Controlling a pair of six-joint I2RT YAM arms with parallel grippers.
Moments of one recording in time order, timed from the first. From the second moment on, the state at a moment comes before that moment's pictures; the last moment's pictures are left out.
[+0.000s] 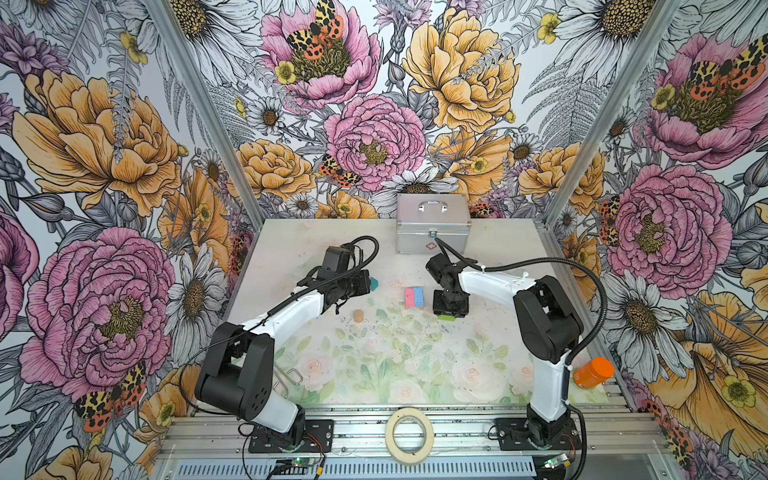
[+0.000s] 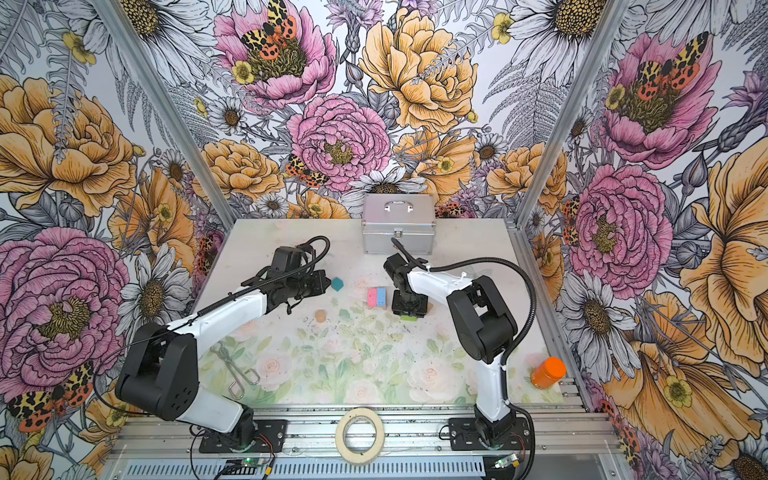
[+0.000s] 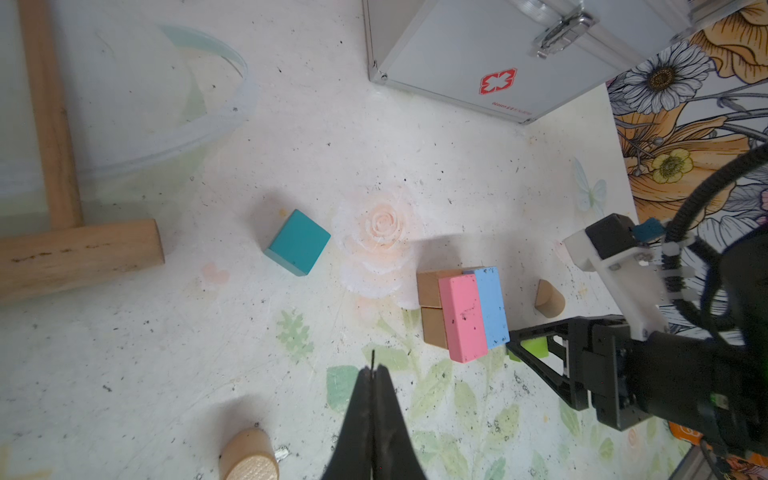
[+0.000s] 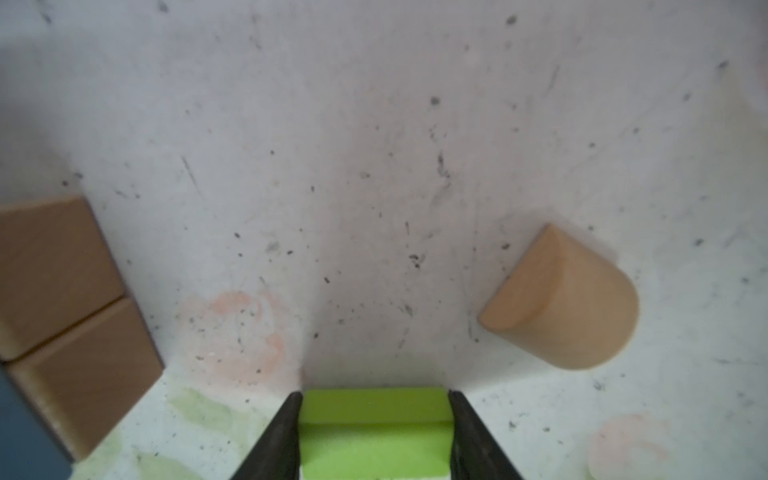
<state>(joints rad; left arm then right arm) -0.35 1.51 0.97 -0.24 0.23 -0.47 0.53 1.97 1.39 -0.92 0.04 0.67</state>
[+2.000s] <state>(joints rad) -0.27 1.35 0.86 -0.23 0.23 -0.47 0.68 2.24 2.03 -1.21 0.12 0.62</state>
